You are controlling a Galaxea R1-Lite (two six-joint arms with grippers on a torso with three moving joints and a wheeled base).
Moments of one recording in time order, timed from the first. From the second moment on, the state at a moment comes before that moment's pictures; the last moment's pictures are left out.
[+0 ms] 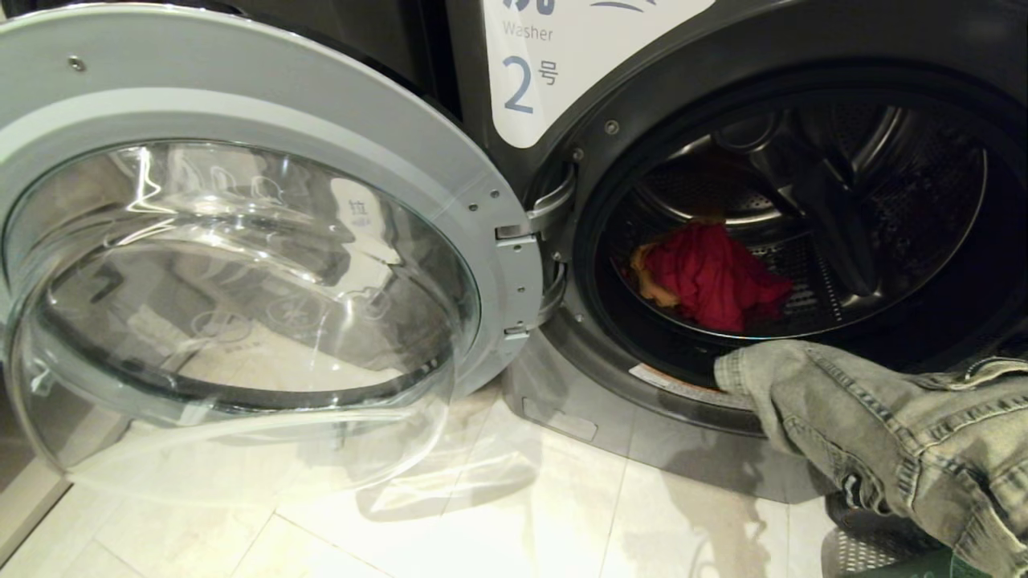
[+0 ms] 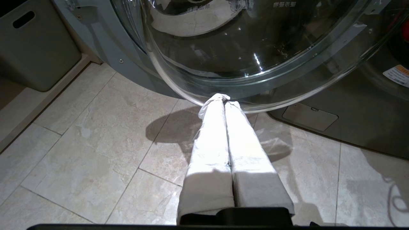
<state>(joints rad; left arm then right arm) 0.00 0.00 0.00 -0.11 0.01 0.00 0.35 0.63 -0.01 -0.92 -0.38 -0.29</state>
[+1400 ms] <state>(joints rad) 0.00 0.00 0.00 -0.11 0.01 0.00 0.35 0.57 0.00 -0.90 -0.39 -0.31</state>
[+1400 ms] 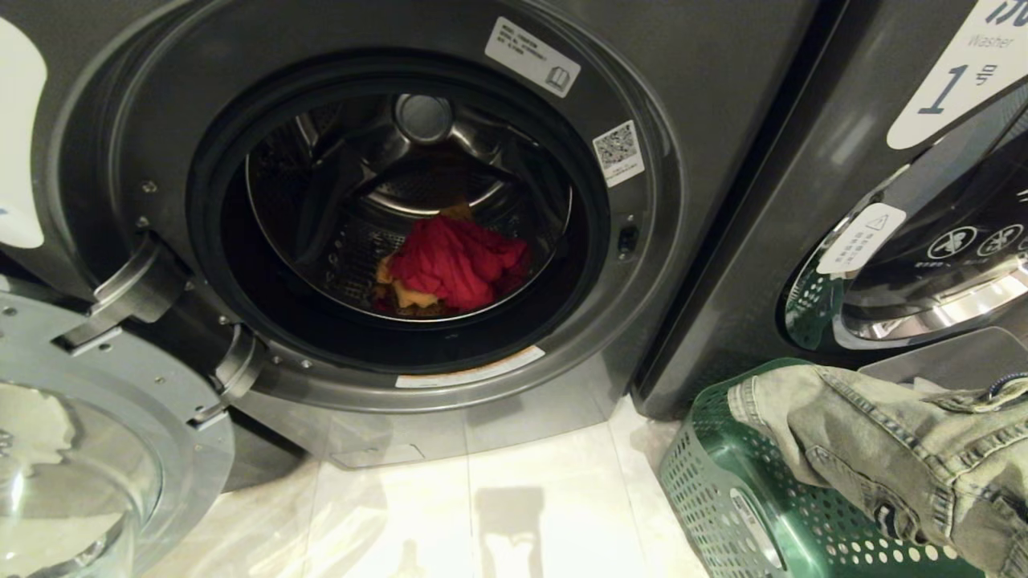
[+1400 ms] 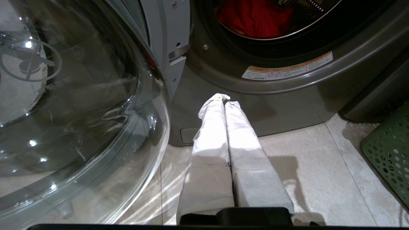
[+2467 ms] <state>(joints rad) 0.00 0.00 0.00 -0.11 0.01 0.00 0.02 1.28 -0.01 -0.83 -0.42 0.30</state>
